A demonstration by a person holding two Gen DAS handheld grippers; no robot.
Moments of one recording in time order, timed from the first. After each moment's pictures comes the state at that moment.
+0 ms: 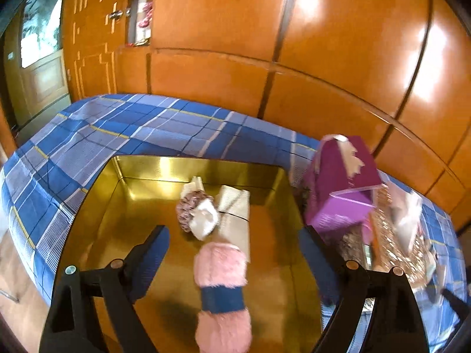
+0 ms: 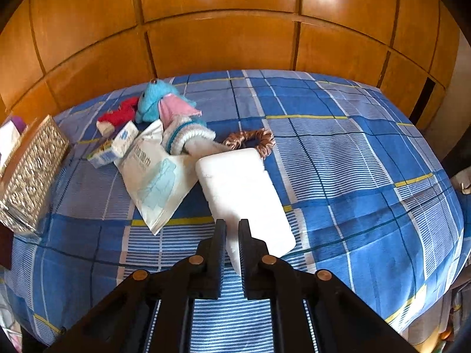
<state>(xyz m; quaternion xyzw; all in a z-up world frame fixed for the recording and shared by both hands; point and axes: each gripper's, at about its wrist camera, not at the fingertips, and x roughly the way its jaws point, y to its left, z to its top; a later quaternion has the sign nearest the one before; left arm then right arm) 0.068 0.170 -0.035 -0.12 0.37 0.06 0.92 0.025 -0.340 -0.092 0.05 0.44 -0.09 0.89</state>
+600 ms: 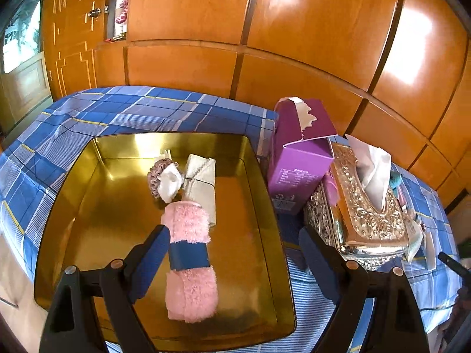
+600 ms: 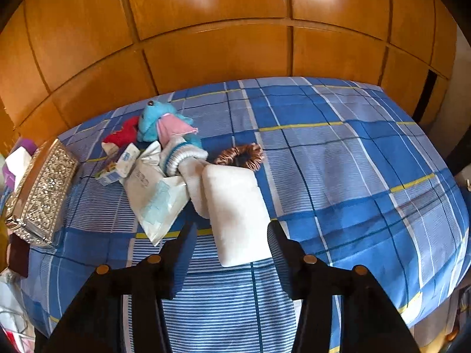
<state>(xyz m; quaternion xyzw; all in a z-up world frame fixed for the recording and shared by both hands) 0.042 0.139 -0.044 -0.11 0.39 0.02 0.91 0.024 -0.364 -0.071 0.08 0.43 -0.07 0.90</state>
